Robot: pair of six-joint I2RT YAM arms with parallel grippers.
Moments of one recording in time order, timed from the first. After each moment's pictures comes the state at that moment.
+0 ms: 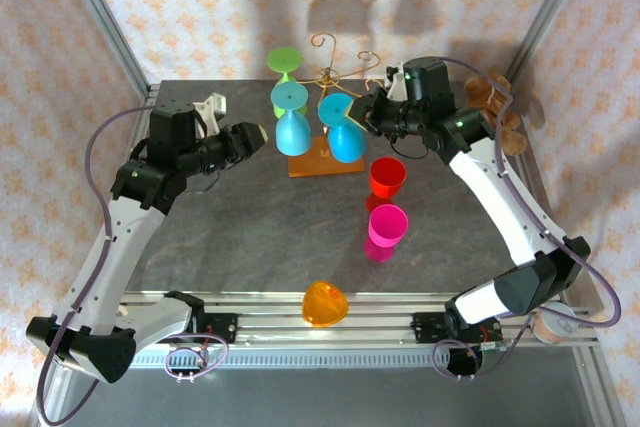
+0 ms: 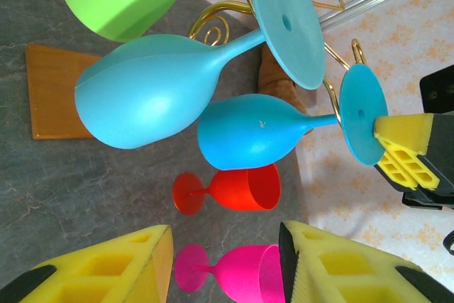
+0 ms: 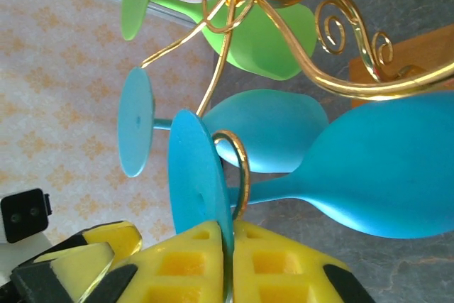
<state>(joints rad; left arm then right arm) -0.23 1.10 1.28 -0.68 0.45 -0.75 0.46 1.46 1.63 -0.71 -0.45 0.92</state>
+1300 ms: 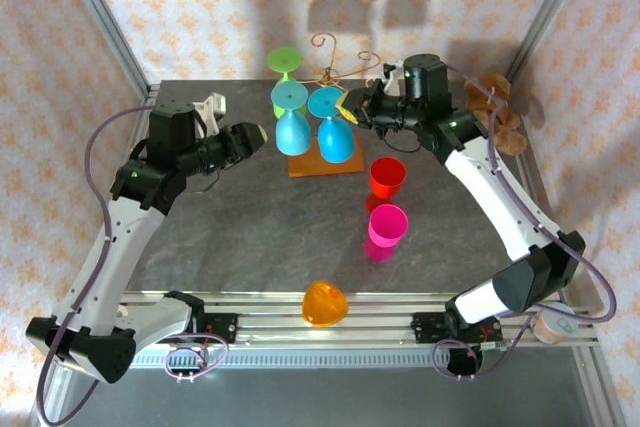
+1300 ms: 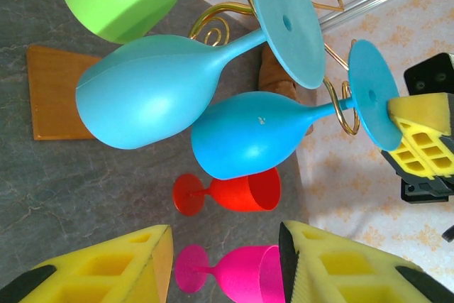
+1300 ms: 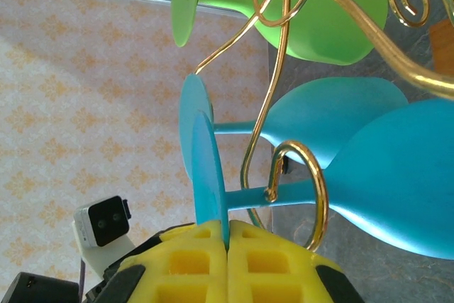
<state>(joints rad) -0.23 1.10 1.28 -0.68 0.45 -0.75 0.45 1.48 1.59 -0.52 -0.57 1.14</state>
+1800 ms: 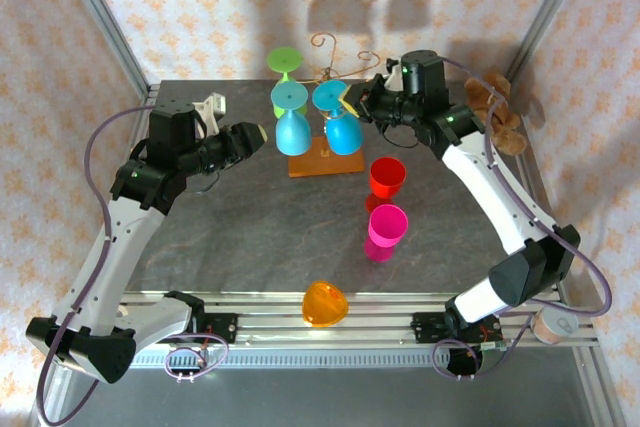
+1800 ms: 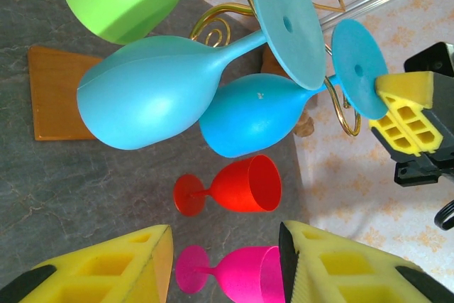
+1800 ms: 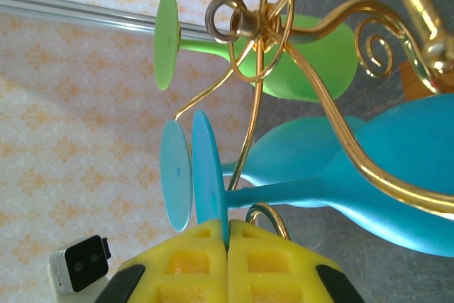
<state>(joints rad) -0.23 1.10 1.28 -0.68 0.45 -0.75 0.44 1.51 1.63 -0.53 -0.47 1.11</state>
